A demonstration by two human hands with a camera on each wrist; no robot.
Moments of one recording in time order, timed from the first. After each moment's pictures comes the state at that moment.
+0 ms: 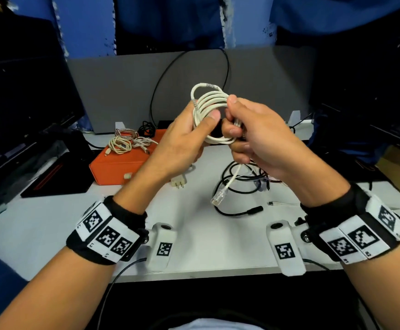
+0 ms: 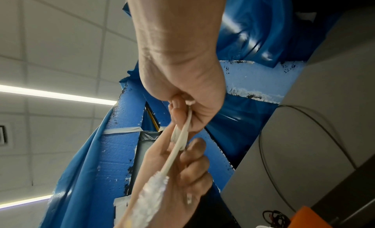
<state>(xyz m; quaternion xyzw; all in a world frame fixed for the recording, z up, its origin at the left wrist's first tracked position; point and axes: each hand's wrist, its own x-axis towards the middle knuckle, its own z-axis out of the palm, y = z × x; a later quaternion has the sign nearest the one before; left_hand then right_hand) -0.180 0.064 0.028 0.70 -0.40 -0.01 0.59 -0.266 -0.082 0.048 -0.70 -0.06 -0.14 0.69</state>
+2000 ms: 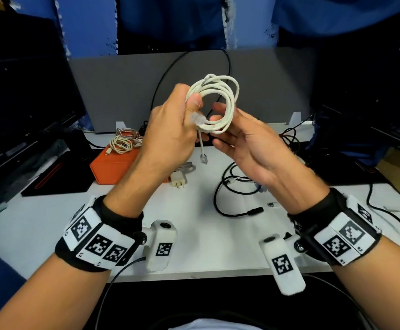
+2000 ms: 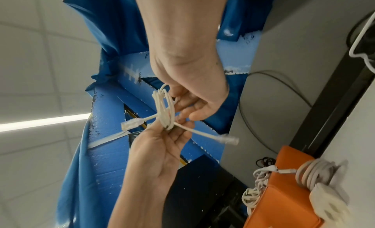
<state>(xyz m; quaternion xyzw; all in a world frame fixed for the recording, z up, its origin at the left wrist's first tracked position) -0.190 0.074 0.047 0.78 -0.37 0.26 0.43 -0.244 -0.076 0.026 -0.54 -0.04 -0.13 0.83</state>
